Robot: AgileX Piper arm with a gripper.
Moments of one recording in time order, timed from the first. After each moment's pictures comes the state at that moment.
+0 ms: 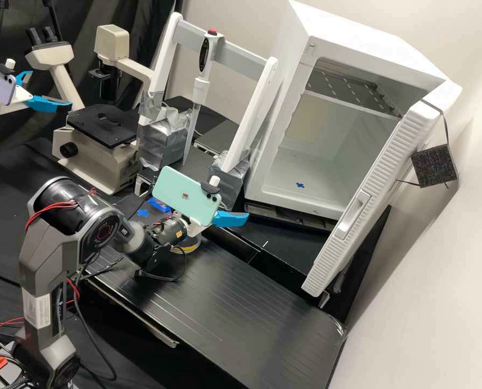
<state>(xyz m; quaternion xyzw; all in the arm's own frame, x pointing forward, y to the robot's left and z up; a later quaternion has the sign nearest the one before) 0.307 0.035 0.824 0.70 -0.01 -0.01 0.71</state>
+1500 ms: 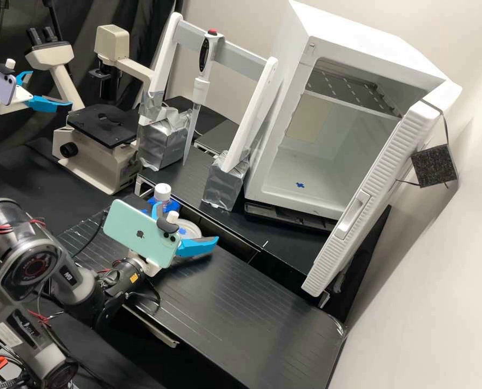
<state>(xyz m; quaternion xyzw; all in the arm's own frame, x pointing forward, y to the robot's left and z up) 0.180 0.012 0.810 0.71 0.03 0.02 0.70</state>
